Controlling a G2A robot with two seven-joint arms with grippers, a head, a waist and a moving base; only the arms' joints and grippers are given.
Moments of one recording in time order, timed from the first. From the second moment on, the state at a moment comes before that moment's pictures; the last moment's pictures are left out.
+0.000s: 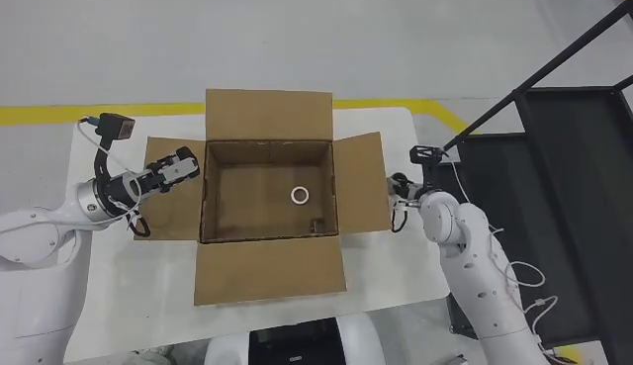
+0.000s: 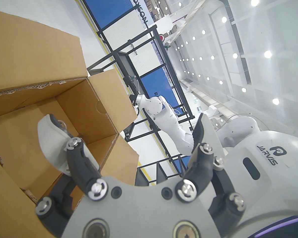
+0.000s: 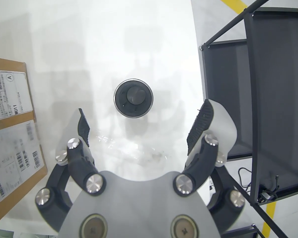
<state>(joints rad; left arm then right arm) 1.29 -1.05 -1.59 -1.70 -0.32 -0.38 -1.12 -1.43 -1.26 1.48 -1.62 -1.12 0.23 0.76</state>
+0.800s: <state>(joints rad) 1.29 -1.05 -1.59 -1.70 -0.32 -0.38 -1.12 -1.31 -1.27 1.43 -1.40 -1.02 0.18 0.69</state>
